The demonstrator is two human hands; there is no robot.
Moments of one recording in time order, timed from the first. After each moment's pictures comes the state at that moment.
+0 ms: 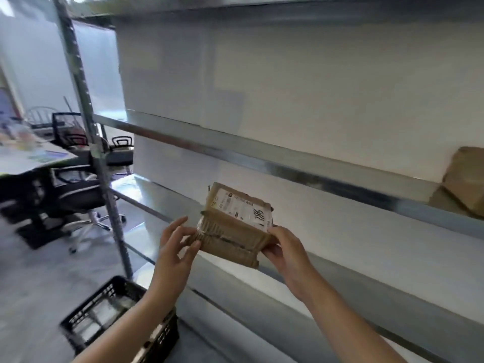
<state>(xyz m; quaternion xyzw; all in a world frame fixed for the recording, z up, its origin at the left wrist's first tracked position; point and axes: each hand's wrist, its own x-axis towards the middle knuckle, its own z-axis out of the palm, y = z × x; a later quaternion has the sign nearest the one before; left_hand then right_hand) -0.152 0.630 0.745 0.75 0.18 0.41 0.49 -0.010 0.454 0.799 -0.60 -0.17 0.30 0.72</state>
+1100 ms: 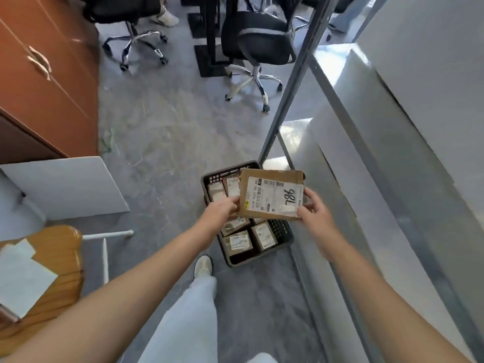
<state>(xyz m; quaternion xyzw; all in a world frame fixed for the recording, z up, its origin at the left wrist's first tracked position) -0.276 1.029 0.483 0.44 0.56 0.22 0.67 -0.059 0.980 0.518 -0.74 -0.32 0.48 0.34</state>
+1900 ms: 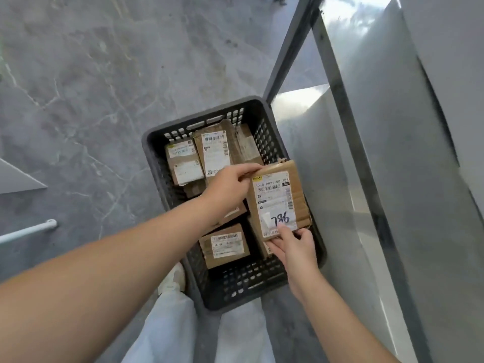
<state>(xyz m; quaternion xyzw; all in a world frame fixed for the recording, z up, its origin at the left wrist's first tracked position) -0.139 1.212 0.100 0.56 0.59 0.06 0.59 -0.013 1.078 0.081 -0.75 0.07 0.56 0.36</state>
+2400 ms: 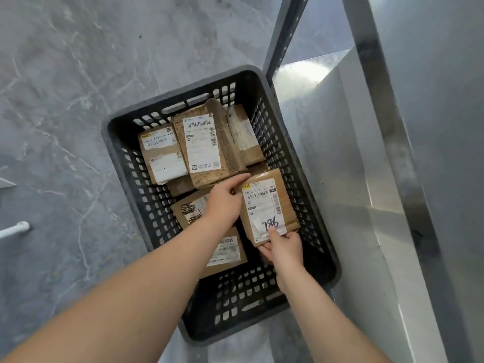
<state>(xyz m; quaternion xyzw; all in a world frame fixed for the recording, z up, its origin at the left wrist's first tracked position) -0.107 1.193 -0.031 0.39 0.68 0.11 0.60 -0.003 1.091 -0.036 -0.79 0.12 0.54 0.27</state>
